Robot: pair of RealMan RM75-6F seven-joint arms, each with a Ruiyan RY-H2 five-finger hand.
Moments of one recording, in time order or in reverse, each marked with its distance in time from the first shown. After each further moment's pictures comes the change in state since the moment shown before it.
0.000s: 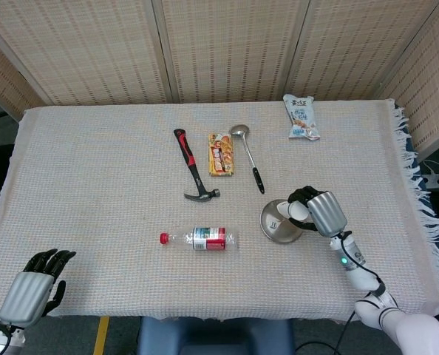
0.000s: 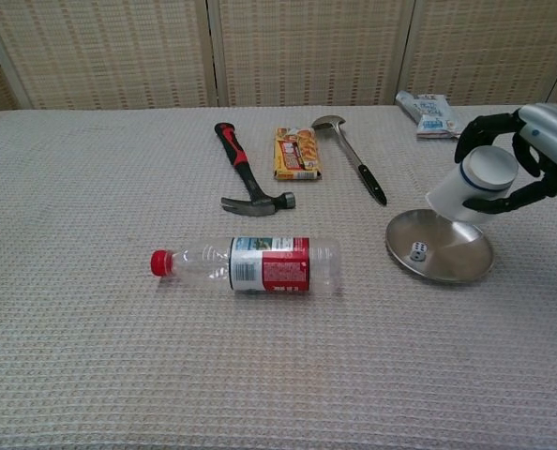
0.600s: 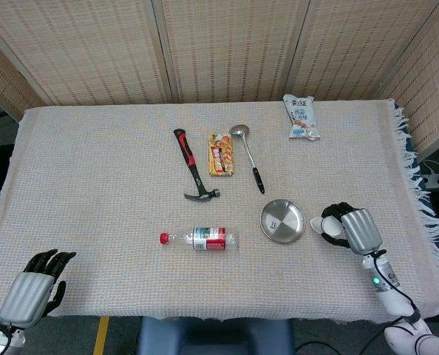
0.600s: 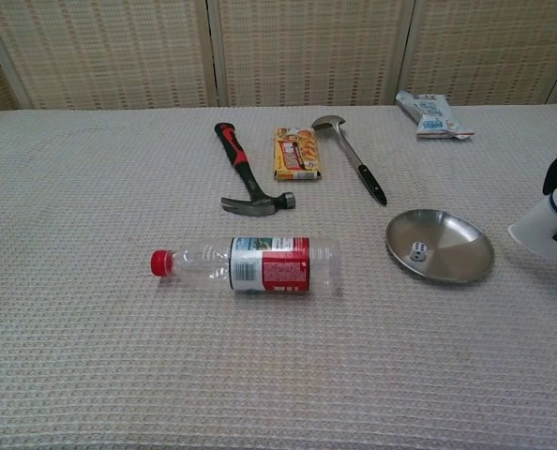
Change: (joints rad) left arm 0.001 0.002 0.001 -0.009 -0.004 -0.004 0.013; right arm -0.161 0.167 -0.048 -0.185 0.036 -0.025 -0.069
